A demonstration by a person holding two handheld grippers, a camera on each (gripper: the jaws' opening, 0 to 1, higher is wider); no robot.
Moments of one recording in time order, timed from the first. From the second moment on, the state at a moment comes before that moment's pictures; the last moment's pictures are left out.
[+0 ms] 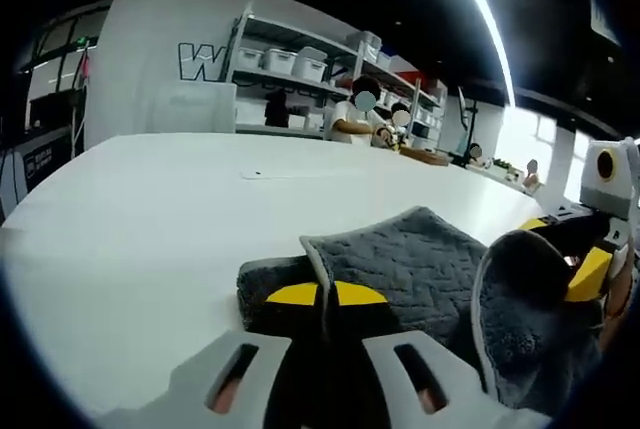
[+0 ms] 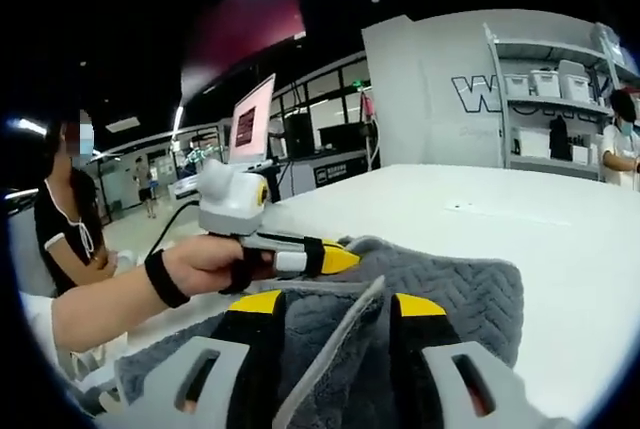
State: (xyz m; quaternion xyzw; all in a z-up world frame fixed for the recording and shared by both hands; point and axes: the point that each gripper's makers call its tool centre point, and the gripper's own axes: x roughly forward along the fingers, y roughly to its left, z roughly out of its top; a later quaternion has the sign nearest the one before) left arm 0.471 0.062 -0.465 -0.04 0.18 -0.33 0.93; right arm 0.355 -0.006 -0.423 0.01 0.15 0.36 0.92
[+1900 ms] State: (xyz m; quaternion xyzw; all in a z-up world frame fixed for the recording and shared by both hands) left arm 0.439 0.050 -0.451 -0.13 0.18 -0.32 0.92; right arm 0.244 0.018 -0.367 0.03 0.01 0.48 0.87
